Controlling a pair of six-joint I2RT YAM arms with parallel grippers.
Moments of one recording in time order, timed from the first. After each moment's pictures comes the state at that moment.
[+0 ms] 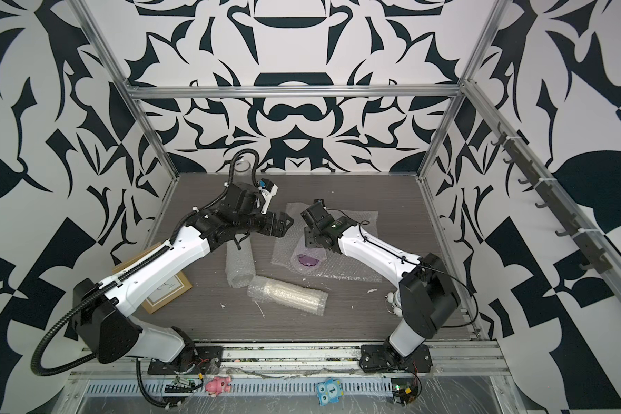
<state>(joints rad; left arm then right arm) -0.67 1.46 1.33 -0.55 0.10 -0.29 0.67 1.62 1.22 -0.62 0.22 0.50</state>
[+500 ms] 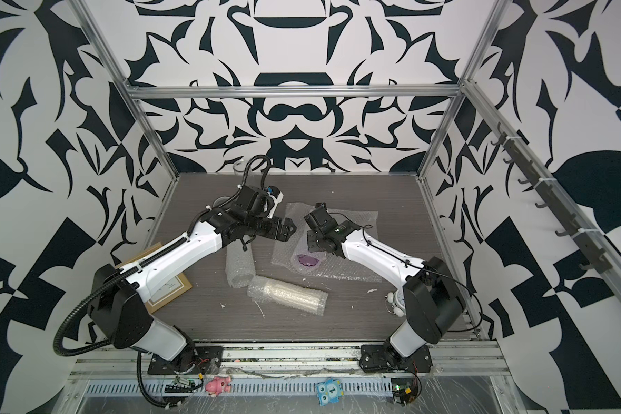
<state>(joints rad) -0.67 1.57 1.33 -0.58 0.13 -0.30 0.67 1.55 1.15 -0.58 0.20 0.50</state>
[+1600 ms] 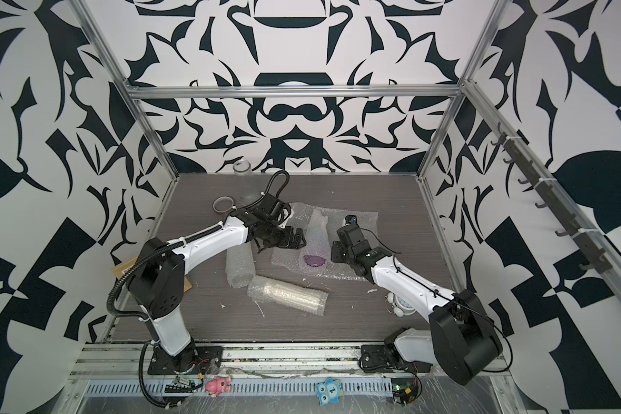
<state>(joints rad) -0.68 1.81 1.36 -0.60 0.29 -0.46 0.50 1.29 0.73 -0.28 0.13 0.52</state>
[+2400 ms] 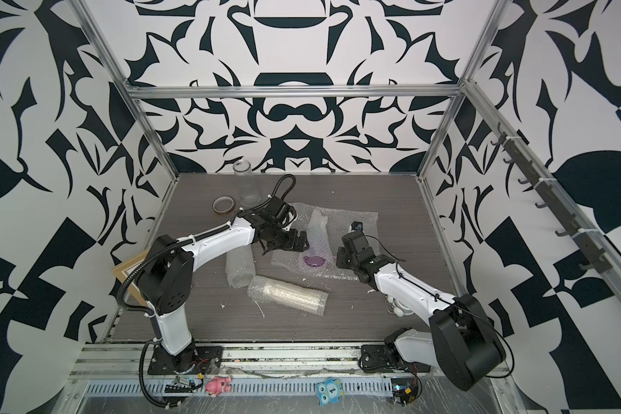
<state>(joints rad) -0.70 1.86 1.38 -0.59 0.25 -0.47 0.47 1.26 0.63 -0.24 0.16 0.52</state>
